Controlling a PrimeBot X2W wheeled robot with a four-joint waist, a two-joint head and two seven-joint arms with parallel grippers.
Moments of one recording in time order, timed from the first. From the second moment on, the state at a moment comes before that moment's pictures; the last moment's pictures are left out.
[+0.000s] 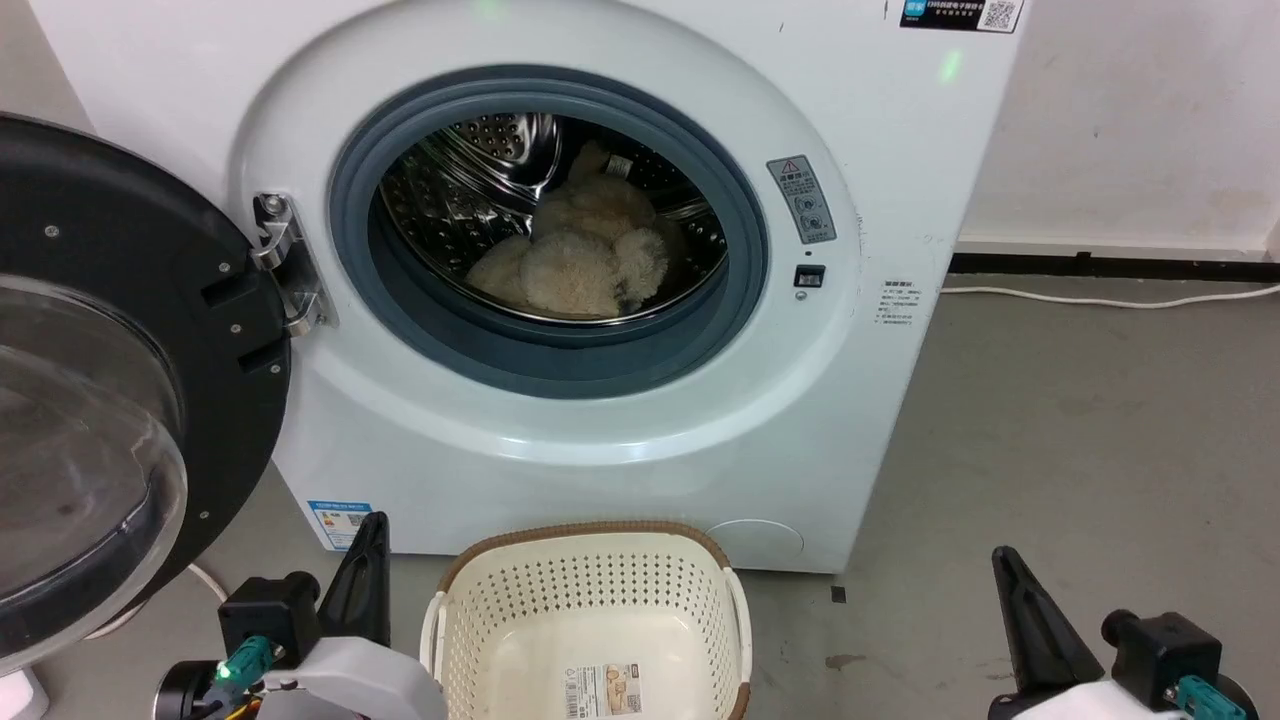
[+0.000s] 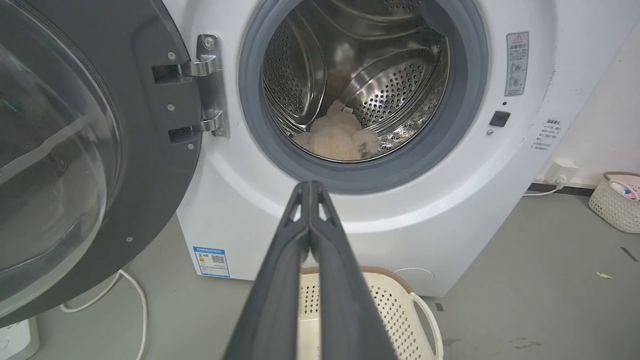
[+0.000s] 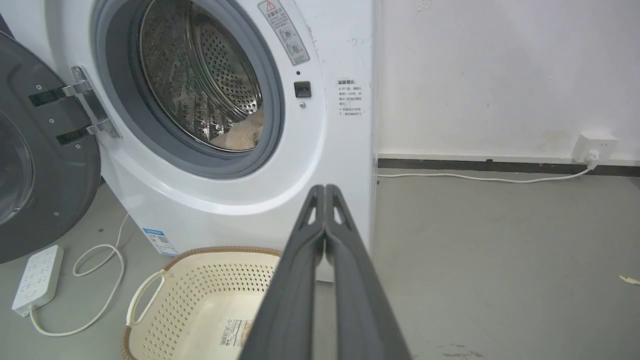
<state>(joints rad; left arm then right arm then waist) -0.01 0.26 -0.22 0.05 -0.38 0.16 -0.10 0.08 -0.05 0.00 0.09 0.15 0.13 -0.14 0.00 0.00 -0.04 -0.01</state>
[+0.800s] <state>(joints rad) -0.01 0.19 -0.15 0.03 -0.25 0.11 -0.06 0.05 -0.05 0.00 0.06 0.10 0.13 -0.10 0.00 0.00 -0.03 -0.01</state>
